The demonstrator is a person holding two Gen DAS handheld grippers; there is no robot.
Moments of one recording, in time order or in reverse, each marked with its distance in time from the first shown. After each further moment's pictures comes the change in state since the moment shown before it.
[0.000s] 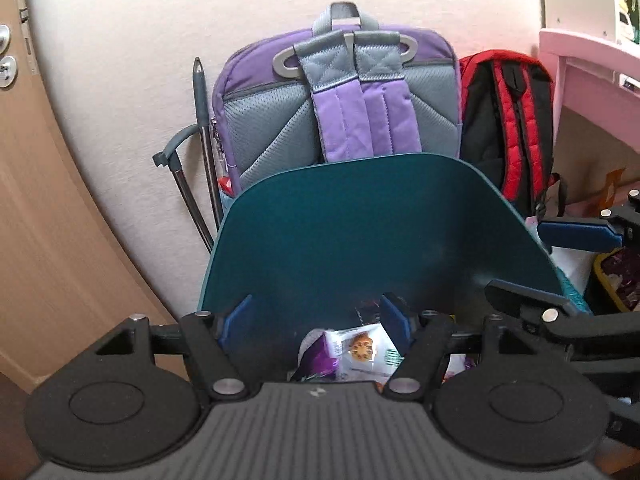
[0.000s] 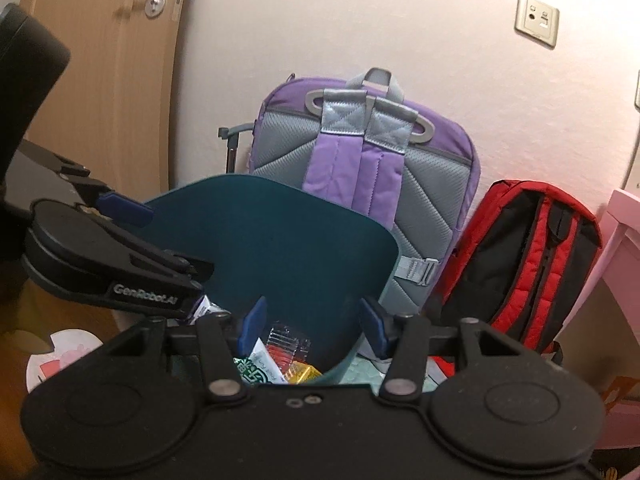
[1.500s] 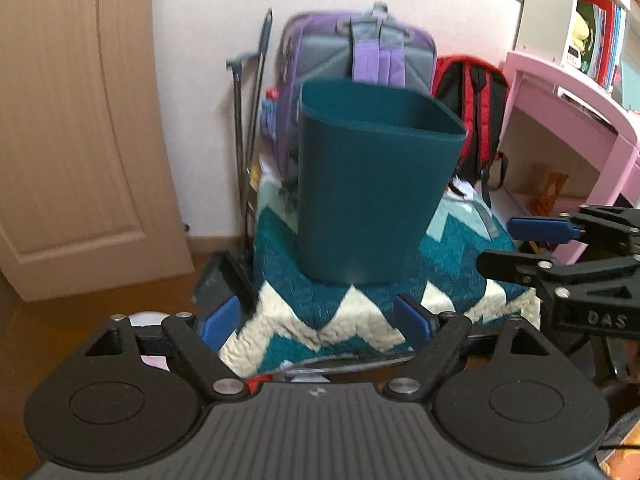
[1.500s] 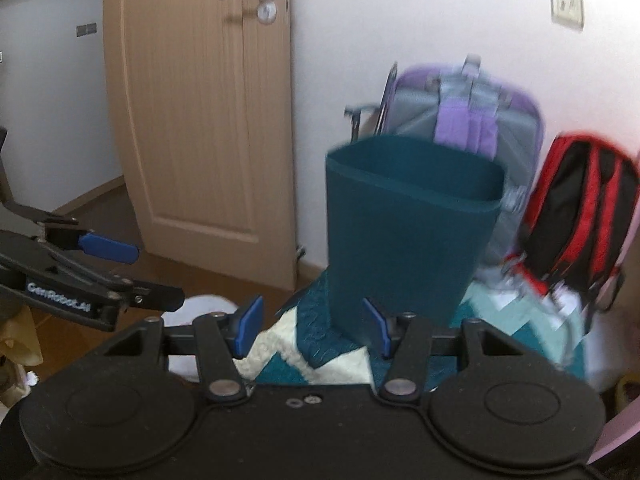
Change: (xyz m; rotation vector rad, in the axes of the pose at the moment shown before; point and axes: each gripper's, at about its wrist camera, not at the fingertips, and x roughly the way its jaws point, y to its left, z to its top) left arm -0.175 0.068 -0.191 -0.198 0.055 -0.140; right arm -0.125 0.108 -0.085 0.069 0.055 0.256
